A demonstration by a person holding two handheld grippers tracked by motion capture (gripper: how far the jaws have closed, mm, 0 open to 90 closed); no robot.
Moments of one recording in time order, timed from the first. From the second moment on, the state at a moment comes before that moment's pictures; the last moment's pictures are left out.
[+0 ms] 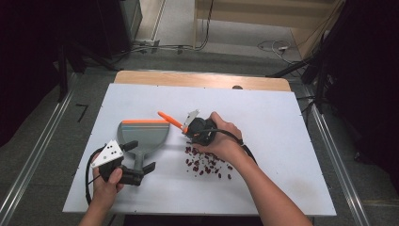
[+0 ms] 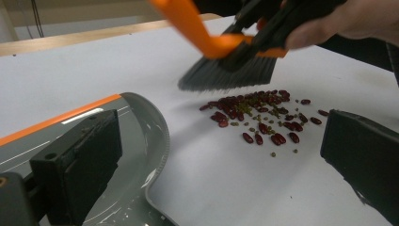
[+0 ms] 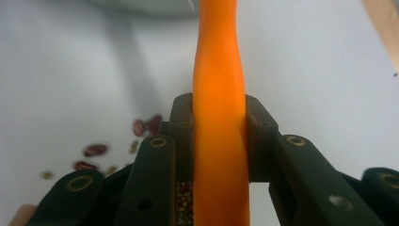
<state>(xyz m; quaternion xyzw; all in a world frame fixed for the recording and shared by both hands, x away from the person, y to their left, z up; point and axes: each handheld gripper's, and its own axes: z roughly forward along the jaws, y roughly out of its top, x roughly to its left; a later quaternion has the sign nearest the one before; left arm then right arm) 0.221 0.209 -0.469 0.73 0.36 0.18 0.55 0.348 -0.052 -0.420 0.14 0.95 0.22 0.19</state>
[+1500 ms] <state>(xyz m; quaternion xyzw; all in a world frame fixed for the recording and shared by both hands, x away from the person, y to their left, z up) 0.217 0.220 -0.467 0.72 0.36 0.19 0.57 0.364 -0.108 -0.459 0.37 0.89 0.28 -0.02</state>
